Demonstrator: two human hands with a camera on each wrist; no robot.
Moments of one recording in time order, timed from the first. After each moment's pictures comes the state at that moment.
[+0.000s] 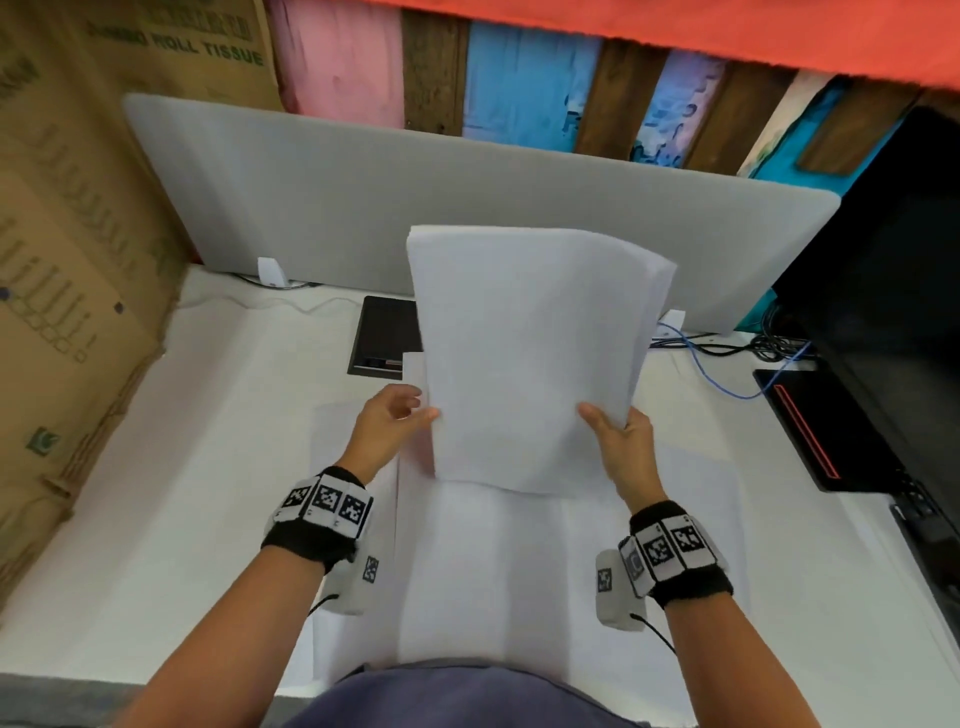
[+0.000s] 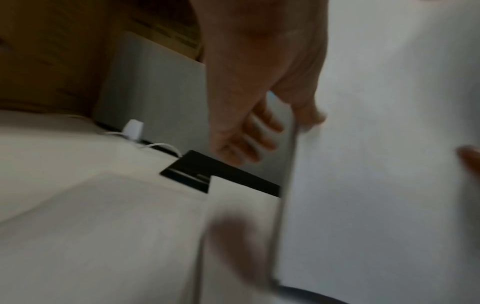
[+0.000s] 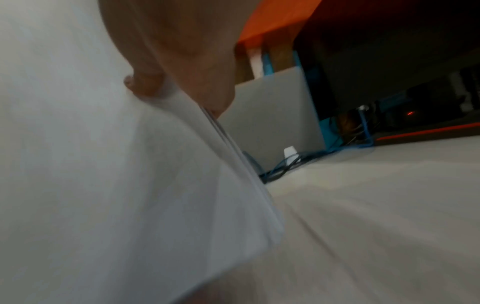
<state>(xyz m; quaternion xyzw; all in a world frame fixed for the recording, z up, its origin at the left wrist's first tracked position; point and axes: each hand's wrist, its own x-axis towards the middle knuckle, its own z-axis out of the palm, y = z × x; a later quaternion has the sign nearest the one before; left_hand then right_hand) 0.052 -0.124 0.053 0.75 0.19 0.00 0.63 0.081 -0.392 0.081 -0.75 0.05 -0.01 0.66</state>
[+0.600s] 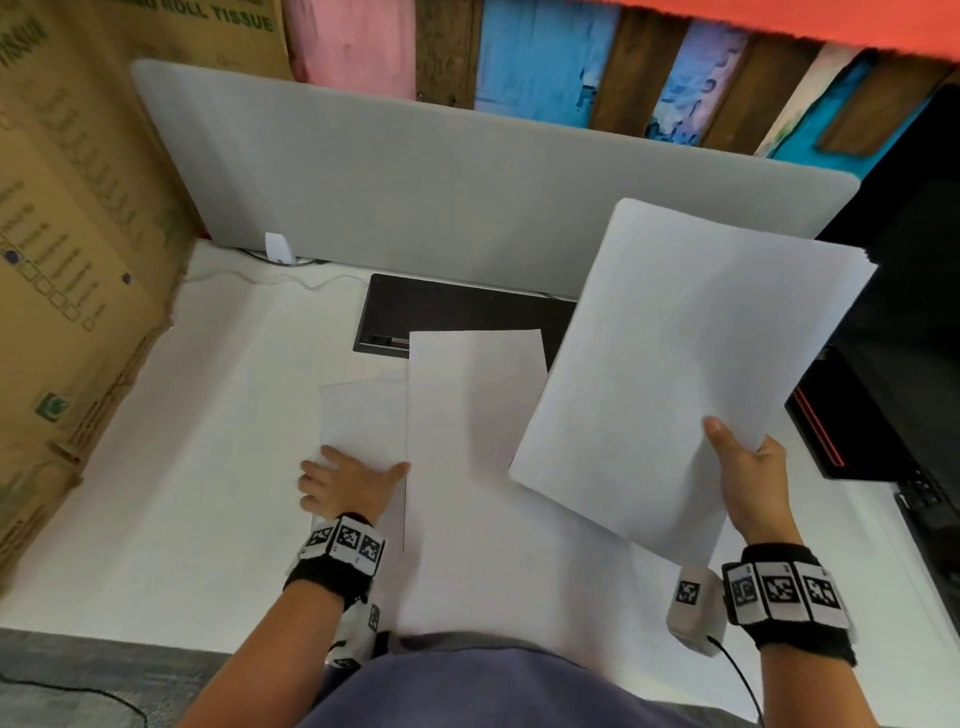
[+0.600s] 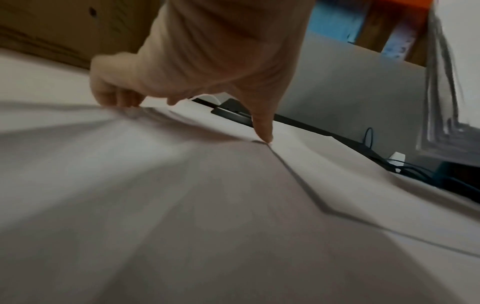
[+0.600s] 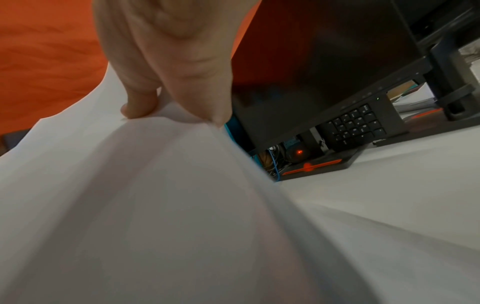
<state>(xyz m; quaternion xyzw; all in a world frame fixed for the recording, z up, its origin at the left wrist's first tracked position) -0.006 -0.133 -0.005 0.84 0.46 -0.12 0.27 0.048 -0.484 0.100 -0.76 0.14 -0.08 0.63</state>
